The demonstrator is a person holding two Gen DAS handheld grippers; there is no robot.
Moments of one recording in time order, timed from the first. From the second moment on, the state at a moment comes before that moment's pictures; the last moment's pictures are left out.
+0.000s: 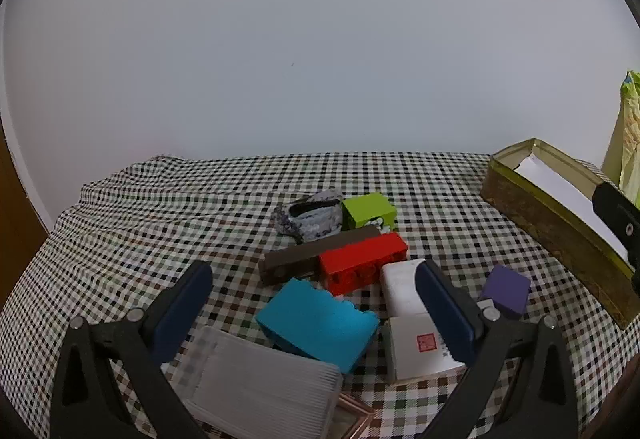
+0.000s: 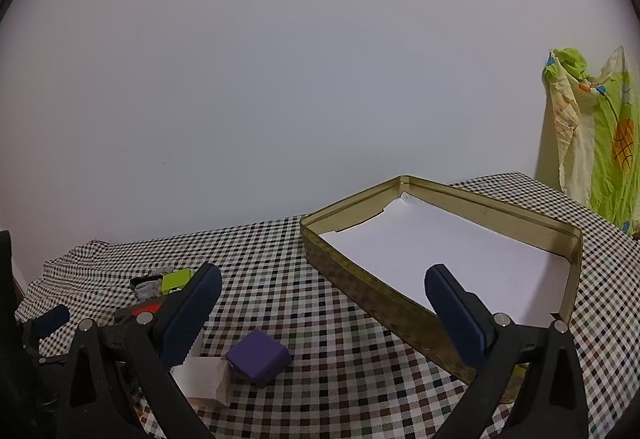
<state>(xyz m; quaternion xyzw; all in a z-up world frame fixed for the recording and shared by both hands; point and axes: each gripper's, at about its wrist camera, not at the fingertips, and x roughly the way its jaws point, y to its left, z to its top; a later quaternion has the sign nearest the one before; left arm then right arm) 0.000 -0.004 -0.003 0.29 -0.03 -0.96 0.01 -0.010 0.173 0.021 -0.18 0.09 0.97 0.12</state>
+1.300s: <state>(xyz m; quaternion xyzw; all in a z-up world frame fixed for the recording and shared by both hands) 0.000 -0.004 -0.003 0.29 -0.03 -0.96 0.01 -0.010 0.173 0.022 -0.18 0.09 0.97 0.12</state>
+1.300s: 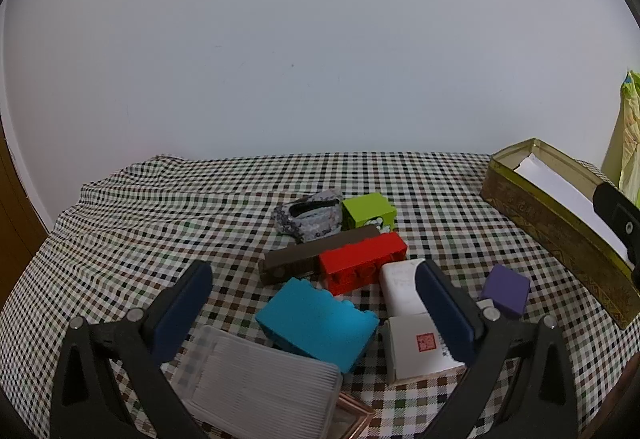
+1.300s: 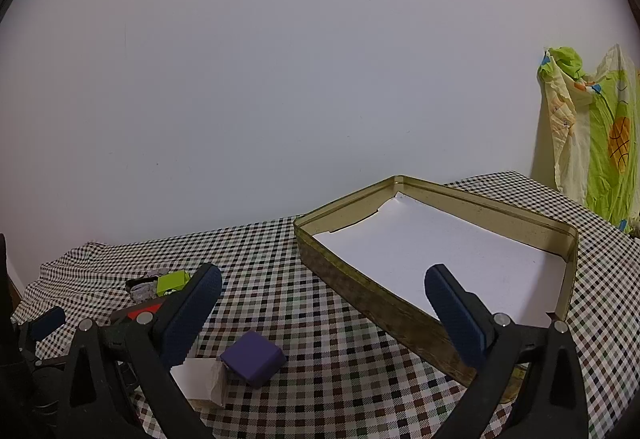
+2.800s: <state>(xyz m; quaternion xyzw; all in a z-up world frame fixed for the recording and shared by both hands) 0.002 -0.062 -0.023 0.38 0.03 -0.92 -0.05 -0.038 0.169 -0.004 -0.29 0.09 0.95 0.06</state>
